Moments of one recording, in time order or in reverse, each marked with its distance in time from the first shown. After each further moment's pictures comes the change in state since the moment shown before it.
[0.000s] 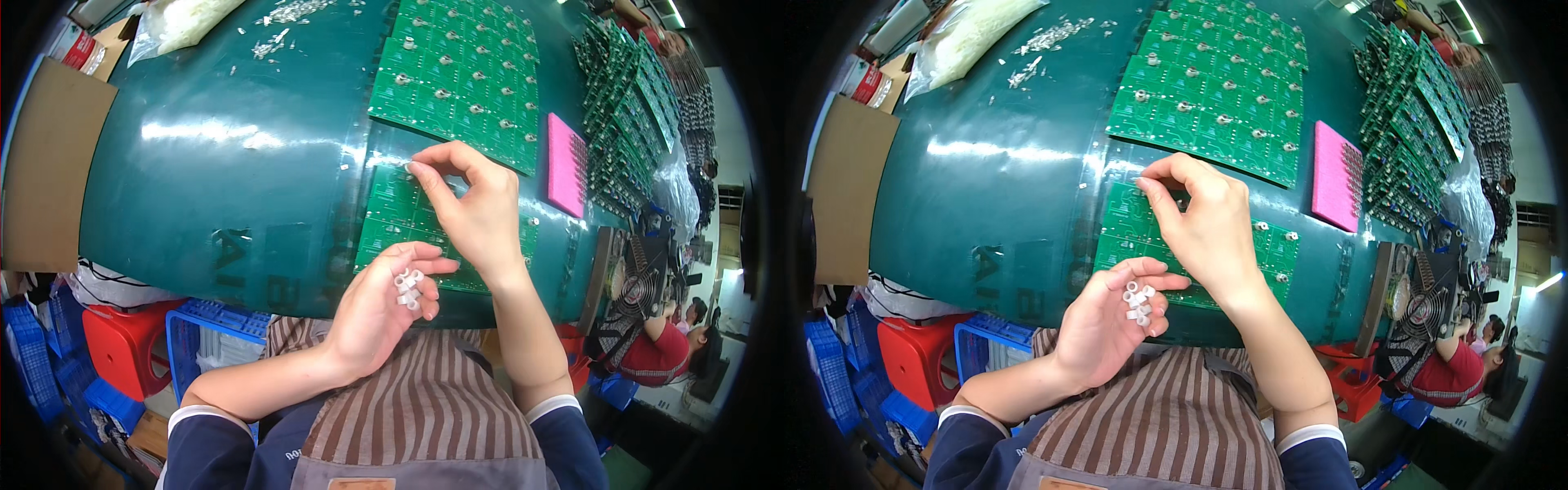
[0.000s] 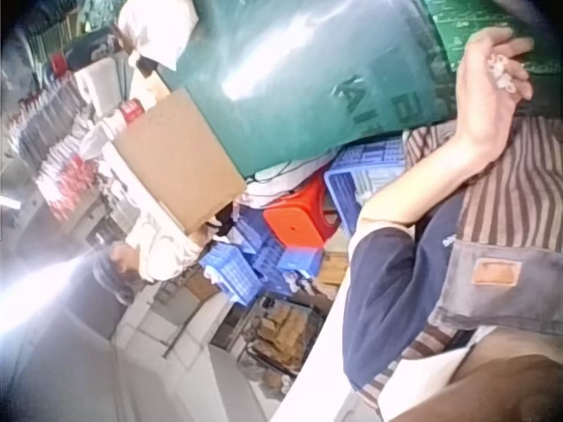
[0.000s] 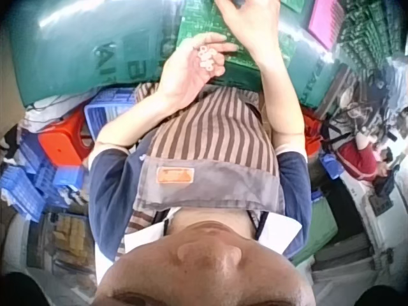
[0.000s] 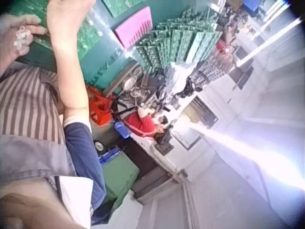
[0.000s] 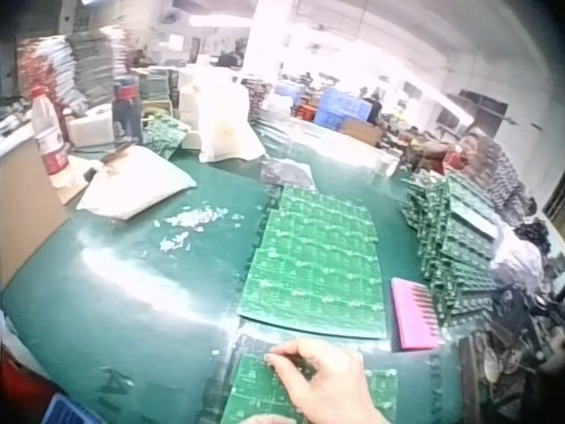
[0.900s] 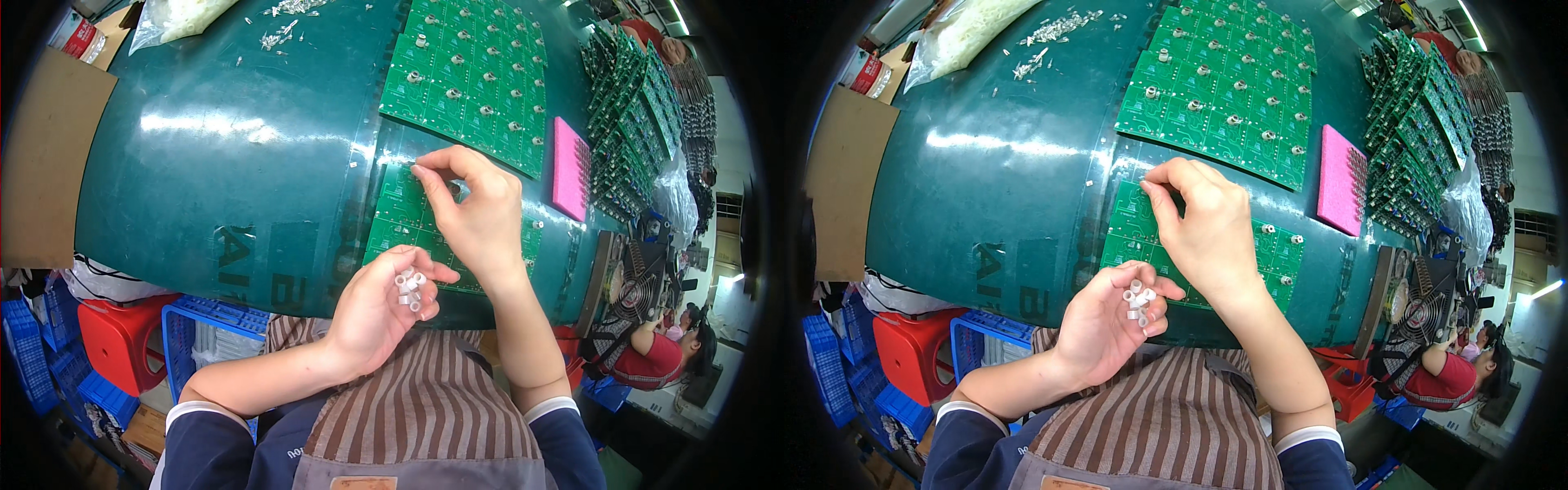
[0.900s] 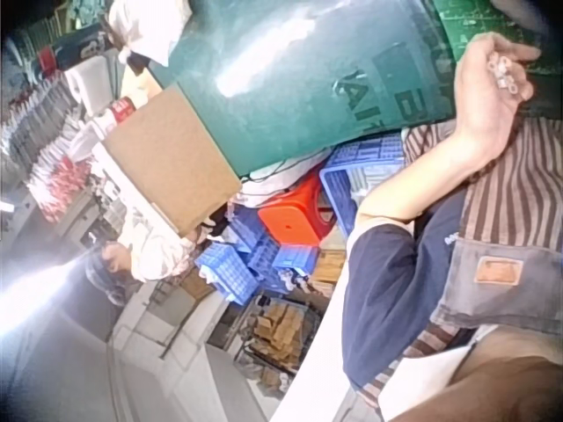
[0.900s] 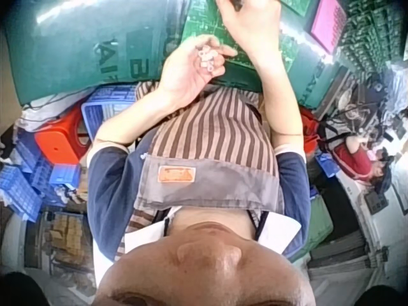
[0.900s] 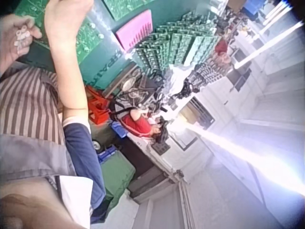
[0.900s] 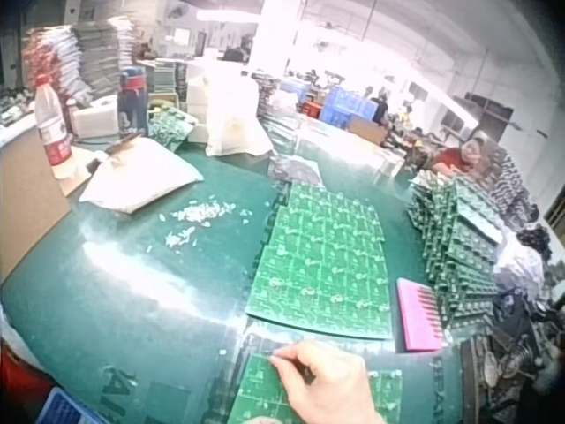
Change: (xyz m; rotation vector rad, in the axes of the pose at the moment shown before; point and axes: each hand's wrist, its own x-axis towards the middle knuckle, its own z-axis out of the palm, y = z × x) left_hand 0.002 0.004 -0.006 -0.067 0.032 -0.044; right_hand -0.001 0.000 0.008 -0.118 0.017 -0.121
